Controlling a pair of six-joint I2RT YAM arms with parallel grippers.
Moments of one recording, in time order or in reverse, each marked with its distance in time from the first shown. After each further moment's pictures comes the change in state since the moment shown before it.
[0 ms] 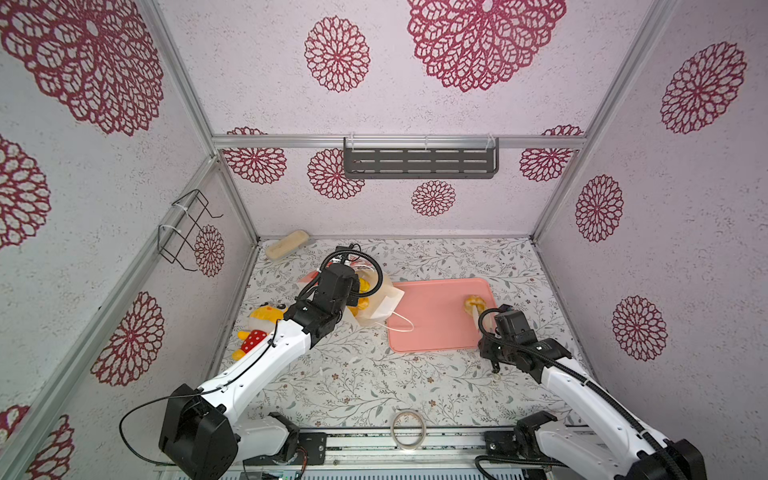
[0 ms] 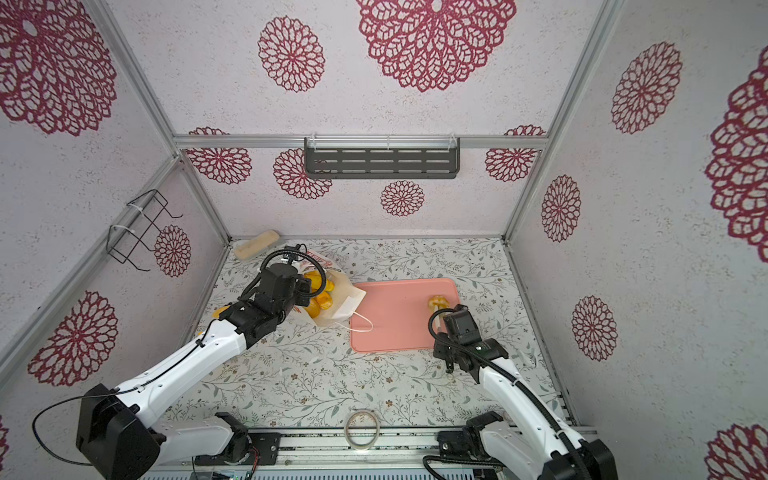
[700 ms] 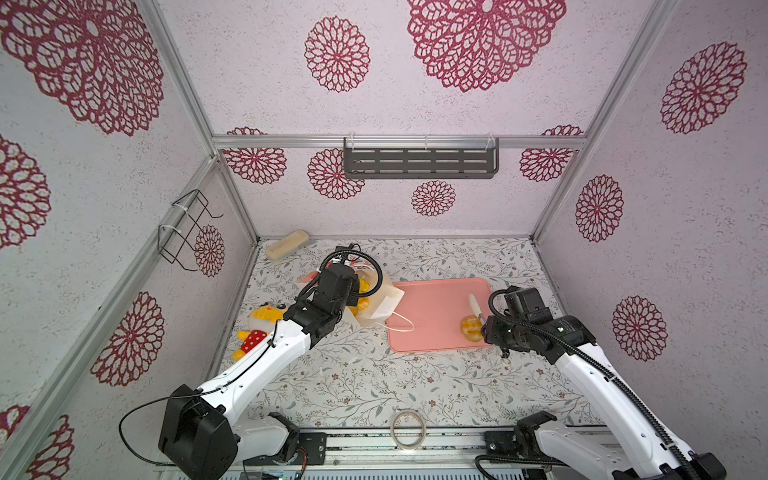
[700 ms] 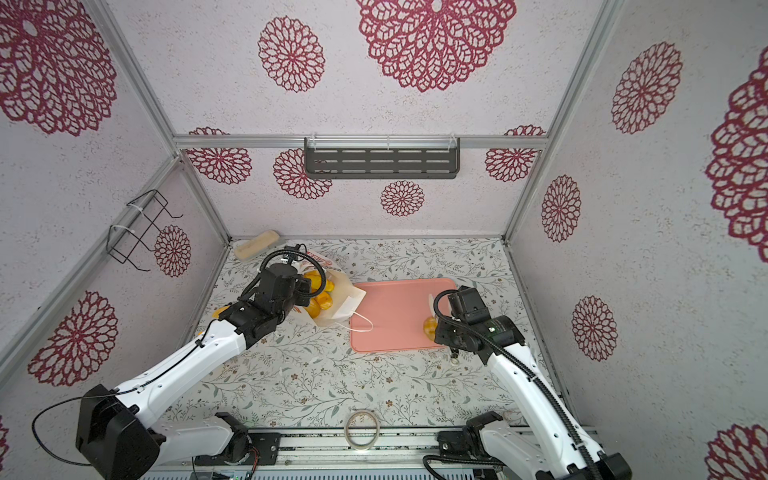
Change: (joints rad) left arm 0.000 -0.003 0.000 0.001 0.001 0.000; right arm 0.000 0.039 0.336 -0.325 -0.069 0.003
